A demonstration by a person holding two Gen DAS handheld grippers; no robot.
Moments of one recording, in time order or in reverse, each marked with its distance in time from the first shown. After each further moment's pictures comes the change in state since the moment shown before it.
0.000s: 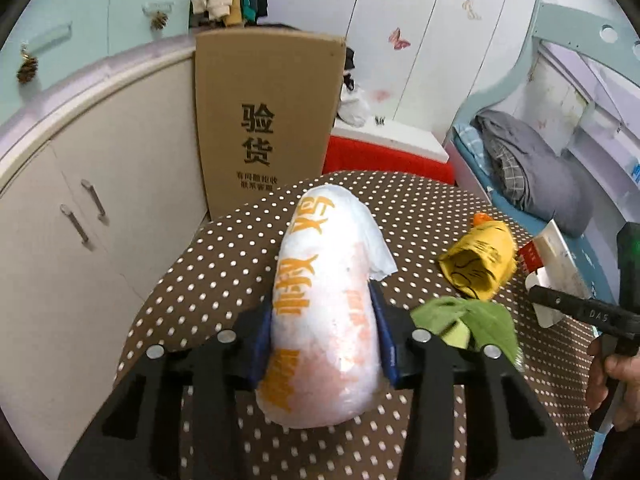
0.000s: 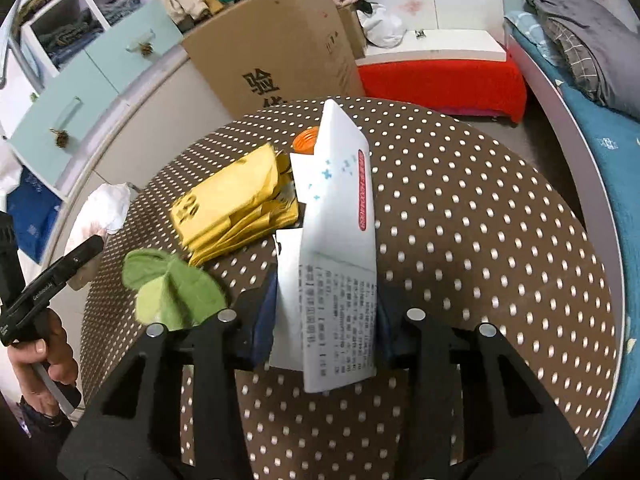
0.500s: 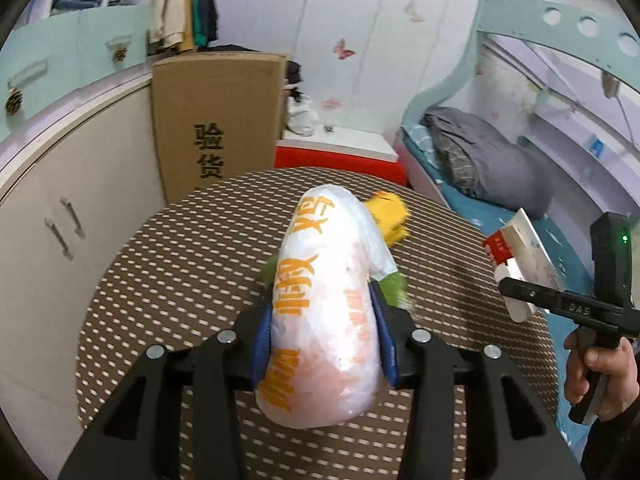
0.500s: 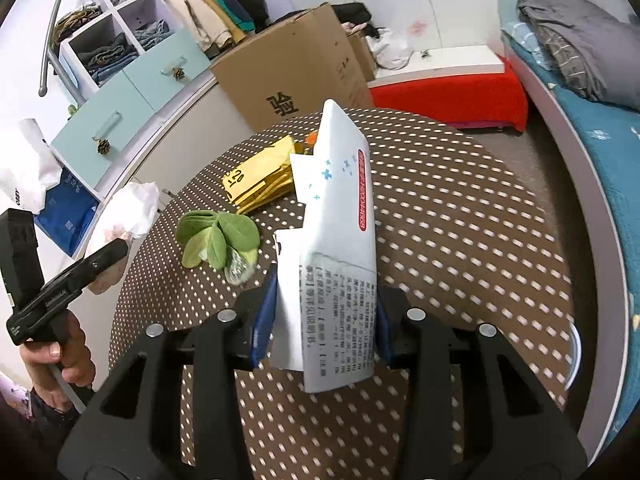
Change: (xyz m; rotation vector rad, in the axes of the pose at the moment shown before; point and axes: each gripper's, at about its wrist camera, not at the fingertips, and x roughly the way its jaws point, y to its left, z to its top) left arm -0.061 -0.079 -0.042 0.101 -0.040 -0.119; right arm -0.087 -0.026 -0.054 0.013 -0.093 0.077
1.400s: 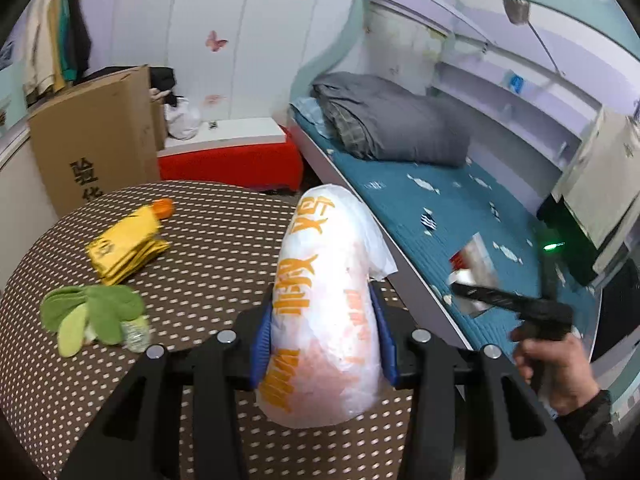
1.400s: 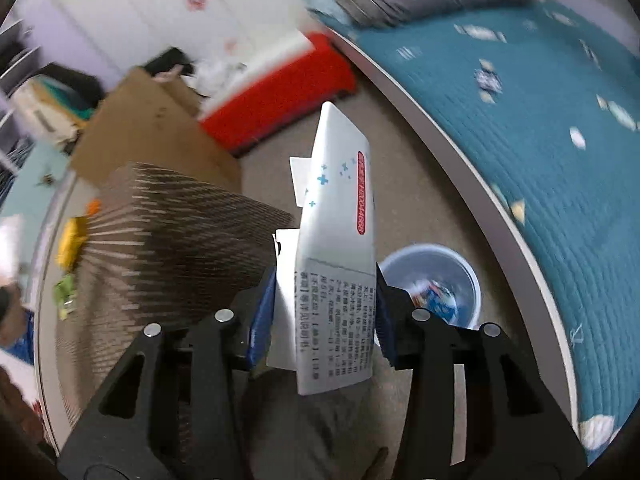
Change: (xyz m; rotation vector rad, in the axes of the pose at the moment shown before) left arm 0.045 -0.224 -0.002 0.227 0.069 -0.226; right arm -0.069 -0.250 -0.074 0.450 -0.029 -0.315
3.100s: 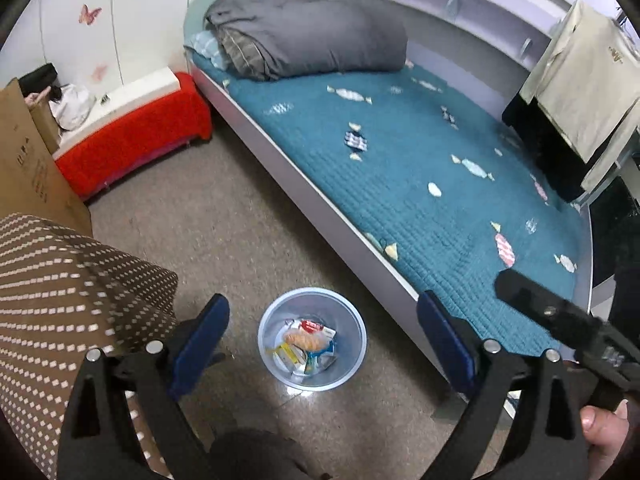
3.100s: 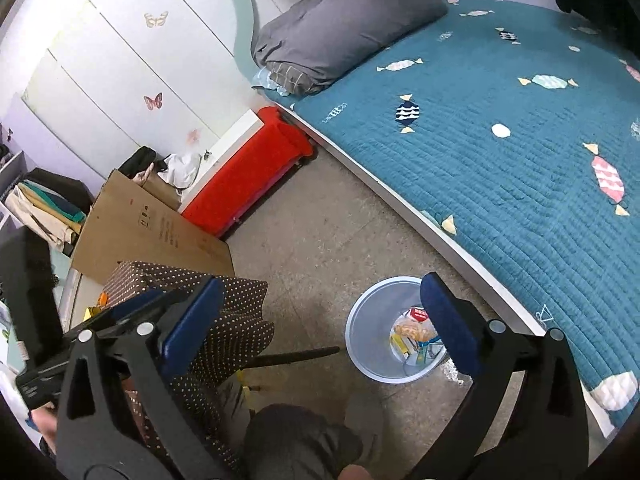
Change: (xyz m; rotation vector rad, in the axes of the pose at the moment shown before) left arm 0.185 -0.175 0.013 0.207 0.265 -0.135; right arm -0.098 -0.068 -0.015 0.224 -0.260 -0.003
